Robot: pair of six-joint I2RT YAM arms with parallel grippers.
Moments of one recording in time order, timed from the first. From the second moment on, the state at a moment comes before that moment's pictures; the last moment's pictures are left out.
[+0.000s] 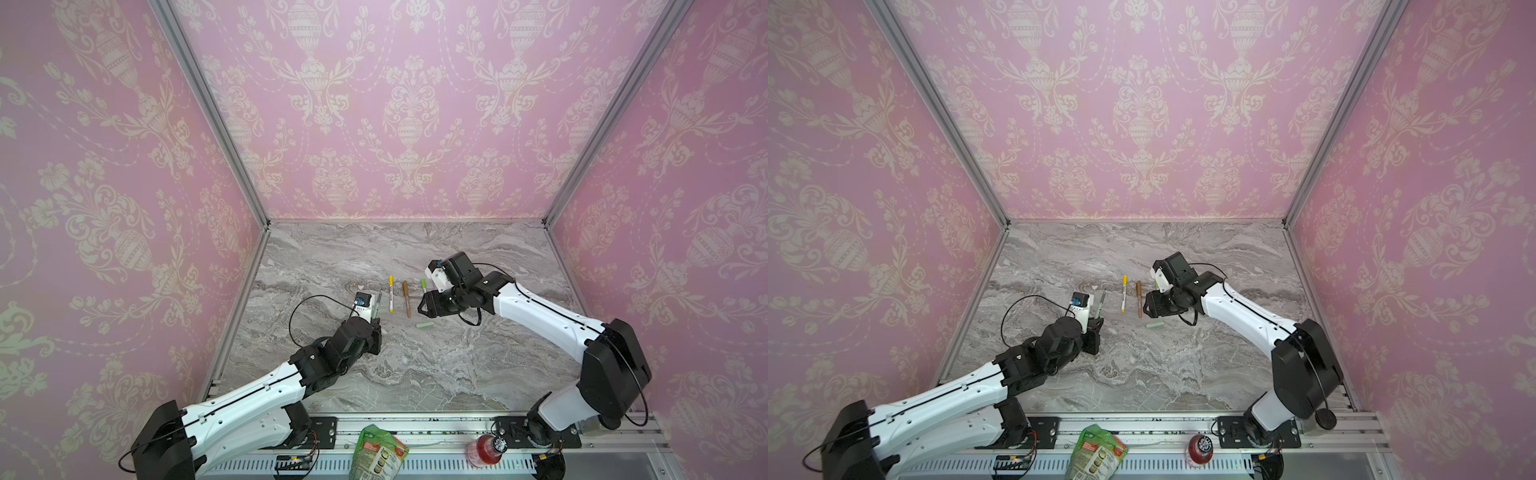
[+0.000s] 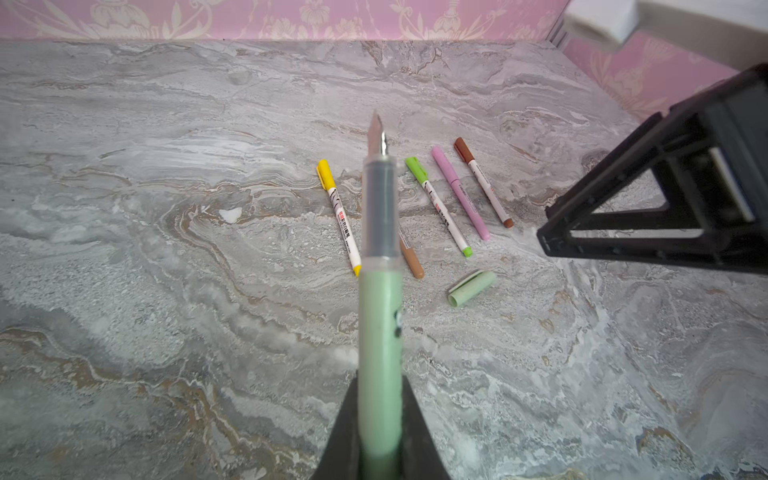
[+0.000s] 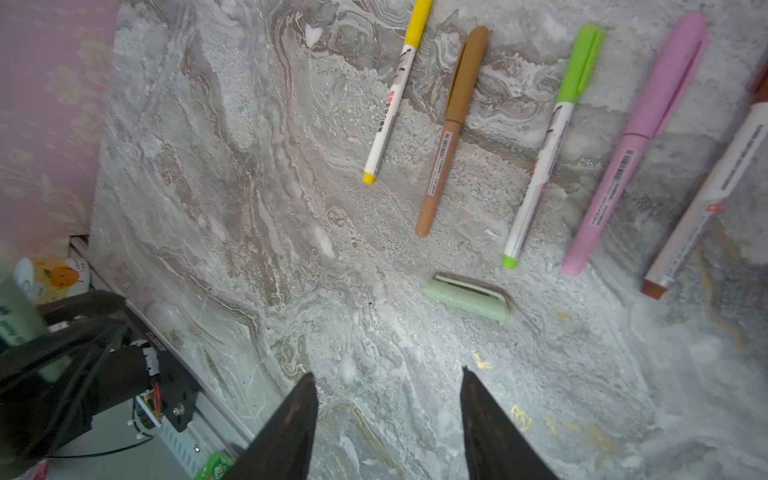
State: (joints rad) left arm -0.89 0.90 0.51 -0.19 -0.37 -0.47; right arm 0.60 1.60 1.20 -0.65 -0.26 0.37
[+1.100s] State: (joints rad) left arm -0.89 0.83 0.47 -0.23 -0.37 -0.51; right arm 0.68 1.99 1.38 -0.76 -0.26 0.26
